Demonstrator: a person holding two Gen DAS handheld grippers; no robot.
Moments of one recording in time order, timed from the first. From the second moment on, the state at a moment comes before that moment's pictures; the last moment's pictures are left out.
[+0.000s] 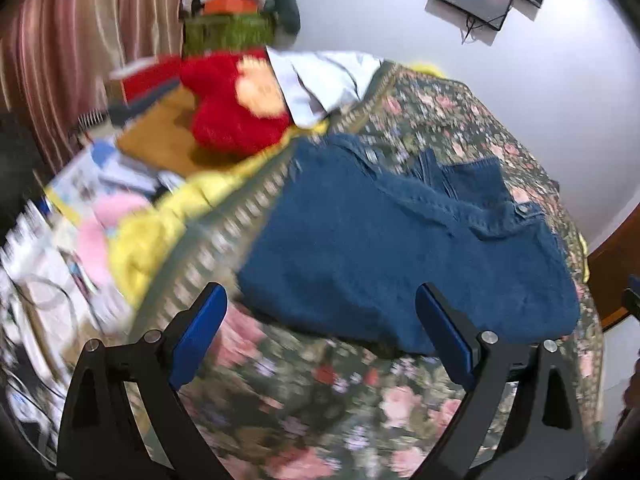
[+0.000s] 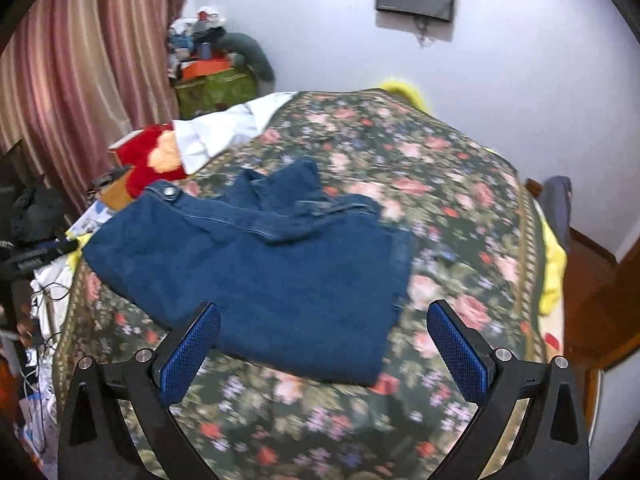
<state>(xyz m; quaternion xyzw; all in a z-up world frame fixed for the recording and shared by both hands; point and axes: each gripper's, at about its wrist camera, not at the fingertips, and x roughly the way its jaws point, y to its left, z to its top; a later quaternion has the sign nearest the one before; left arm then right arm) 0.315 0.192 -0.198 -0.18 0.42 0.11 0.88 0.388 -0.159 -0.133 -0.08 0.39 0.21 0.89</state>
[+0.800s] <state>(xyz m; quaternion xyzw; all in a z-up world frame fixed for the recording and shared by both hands) 0.394 0.201 -0.281 -0.39 0.40 0.08 0.83 0.447 -0.090 -0.264 -0.13 0.51 0.22 0.82</state>
